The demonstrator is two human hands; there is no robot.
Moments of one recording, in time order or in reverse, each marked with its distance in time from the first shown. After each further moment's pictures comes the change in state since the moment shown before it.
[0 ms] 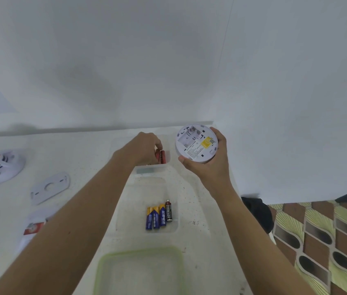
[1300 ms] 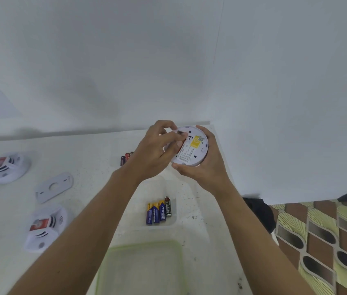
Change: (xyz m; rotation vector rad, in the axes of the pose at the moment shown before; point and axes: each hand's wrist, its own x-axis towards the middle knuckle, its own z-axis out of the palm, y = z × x) left_hand -0.056 0.041 0.005 -0.329 0.492 0.518; right_hand -0.008 -0.011 -0.005 -0.076 -0.177 -0.073
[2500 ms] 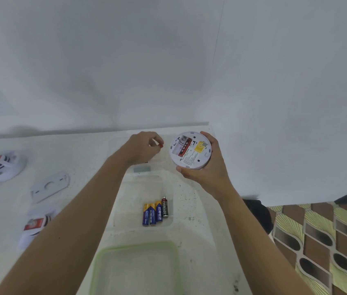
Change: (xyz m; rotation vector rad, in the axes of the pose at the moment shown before) left_hand 0.019 -0.043 -0.007 -0.056 -0.273 -0.621; right_hand -0.004 0.023 -0.013 -0.021 -0.008 0.084
